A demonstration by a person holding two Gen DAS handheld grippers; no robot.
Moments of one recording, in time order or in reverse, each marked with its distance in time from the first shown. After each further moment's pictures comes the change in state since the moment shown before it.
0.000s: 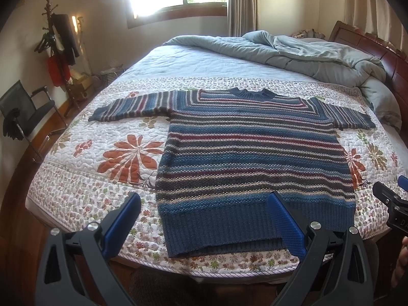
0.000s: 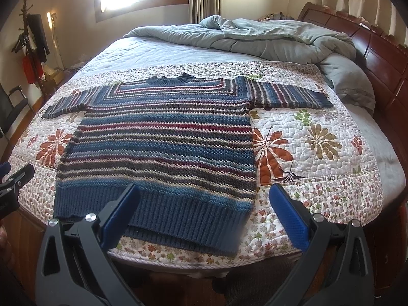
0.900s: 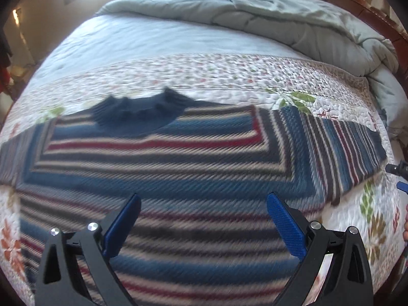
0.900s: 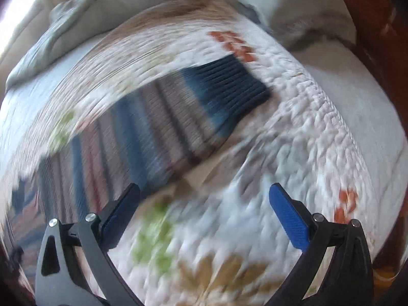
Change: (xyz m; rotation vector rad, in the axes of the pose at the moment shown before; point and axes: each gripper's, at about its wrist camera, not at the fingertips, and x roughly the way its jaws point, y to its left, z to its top) left arm 0.302 -0.279 0.213 0.071 0.268 -0.170; right arm 0.313 -0.417 0.196 0.532 0.359 -0.195
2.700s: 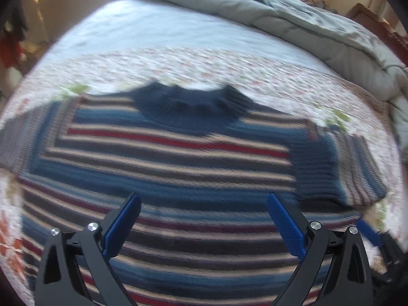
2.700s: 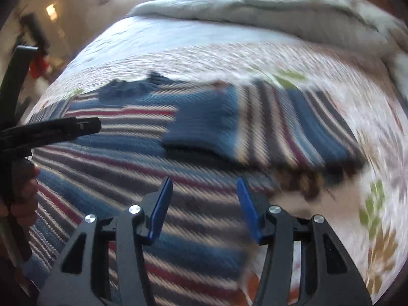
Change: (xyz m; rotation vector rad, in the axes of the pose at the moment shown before) left arm 0.008 0.090 -0.004 -0.111 0.029 -0.013; right arm -0.059 0.233 -0.201 -0.577 -0.147 0.344
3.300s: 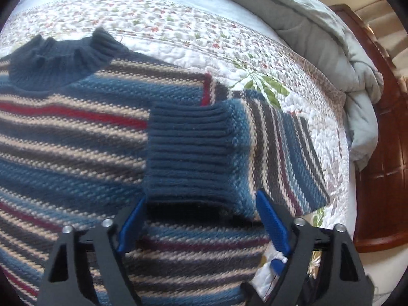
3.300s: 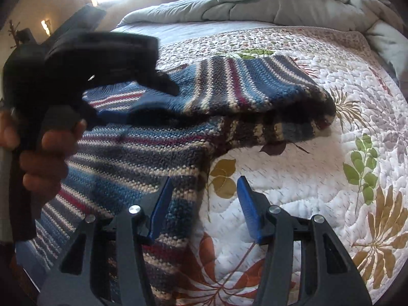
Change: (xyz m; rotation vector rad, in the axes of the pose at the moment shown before) left arm 0.065 -0.107 0.008 -0.082 0.205 -0.353; right arm -0.006 -0.041 -0.051 0.023 -0.046 0.011
